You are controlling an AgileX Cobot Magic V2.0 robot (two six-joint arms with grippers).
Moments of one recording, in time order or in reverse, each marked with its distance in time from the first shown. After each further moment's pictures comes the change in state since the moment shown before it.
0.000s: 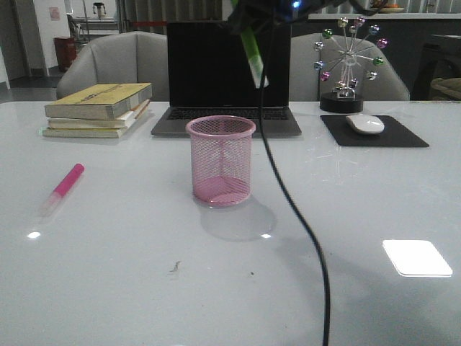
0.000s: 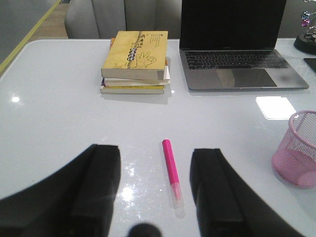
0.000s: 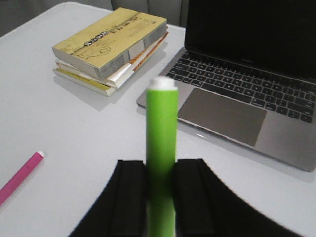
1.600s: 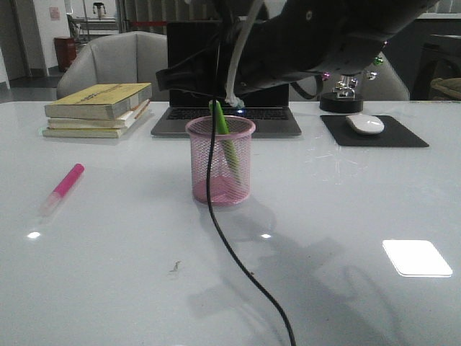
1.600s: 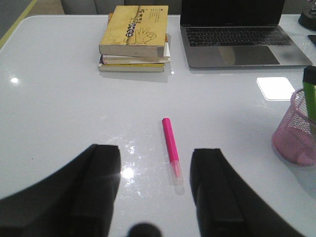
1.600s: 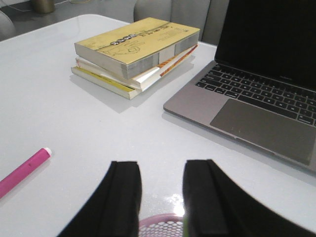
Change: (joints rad) left arm 0.000 0.000 0.000 0.000 0.067 0.000; right arm 0.106 0.191 0.089 -0.044 -0.397 -0.004
